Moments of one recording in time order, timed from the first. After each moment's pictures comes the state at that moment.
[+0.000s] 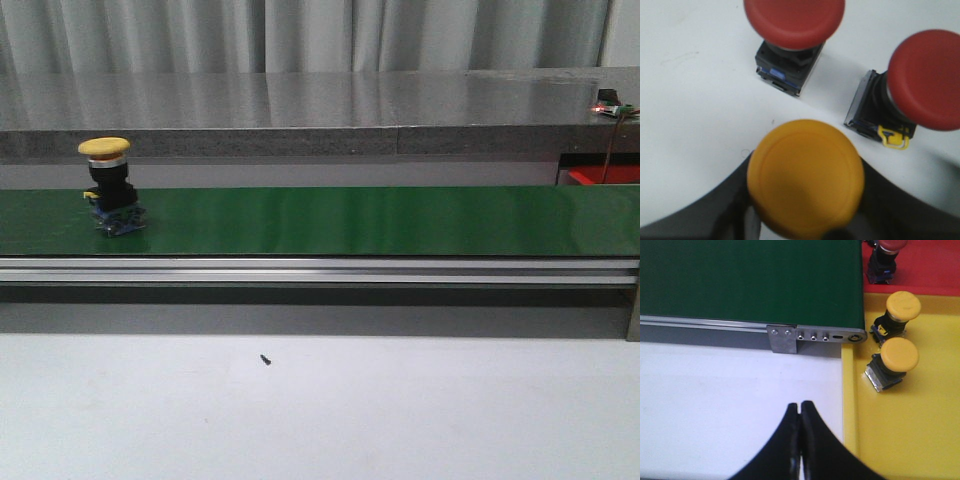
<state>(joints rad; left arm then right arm) 0.40 2.11 -1.47 -0.17 0.45 0.08 -0.02 0.59 -0.55 0.06 0.73 -0.03</state>
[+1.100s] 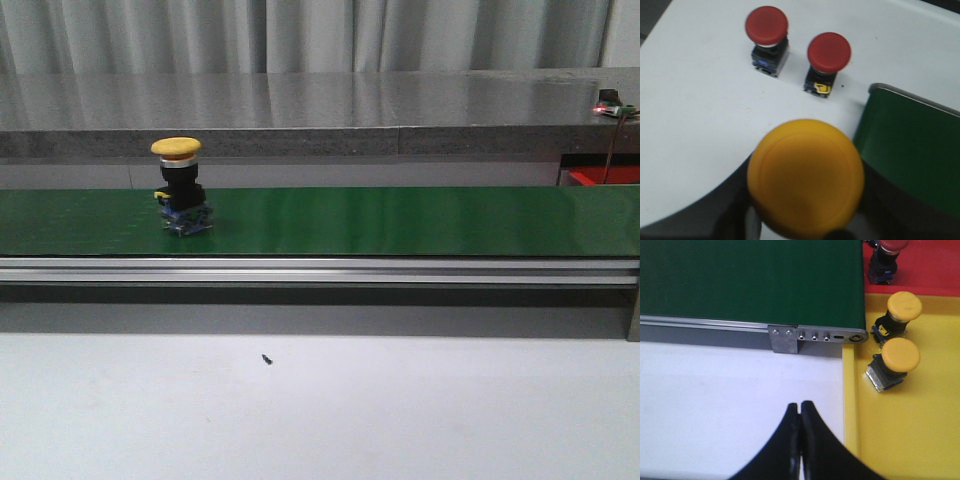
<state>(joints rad) 0.34 1.72 -1.28 -0.14 0.57 0.09 -0.02 0.59 -0.55 0.06 0.73 -0.03</state>
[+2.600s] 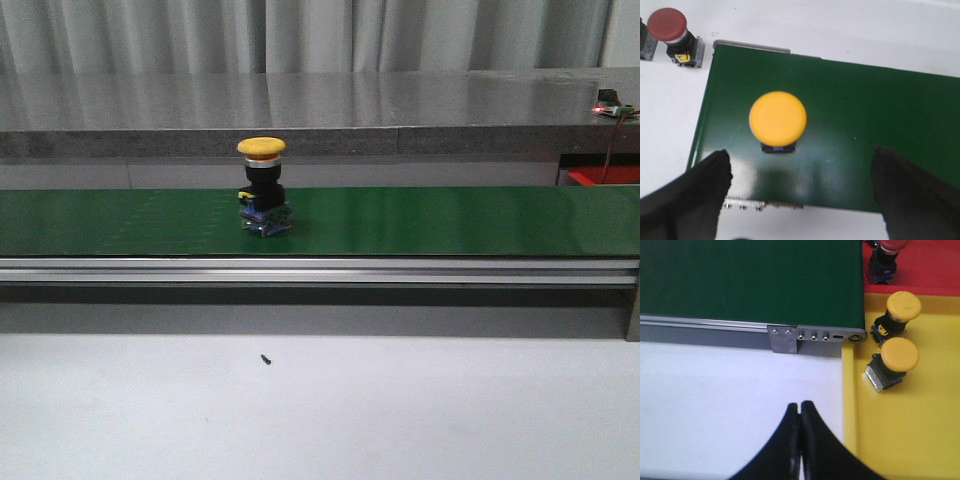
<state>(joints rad) 0.13 1.44 -1.15 -0.20 0.73 0.14 -0.02 0.59 -0.55 0.06 0.73 -0.03</state>
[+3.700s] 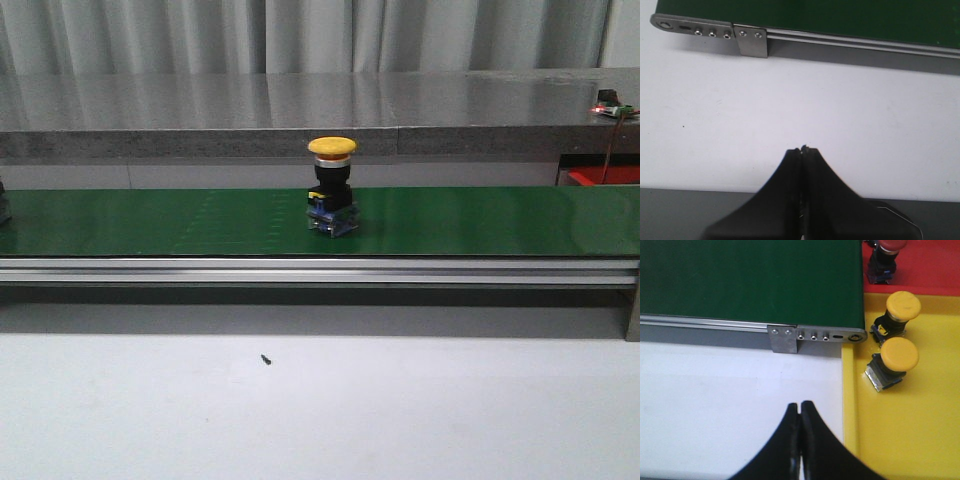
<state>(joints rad) 0.13 0.86 -0.74 -0.22 0.96 0.14 -0.02 0.59 -0.55 0.06 0.73 -0.03</state>
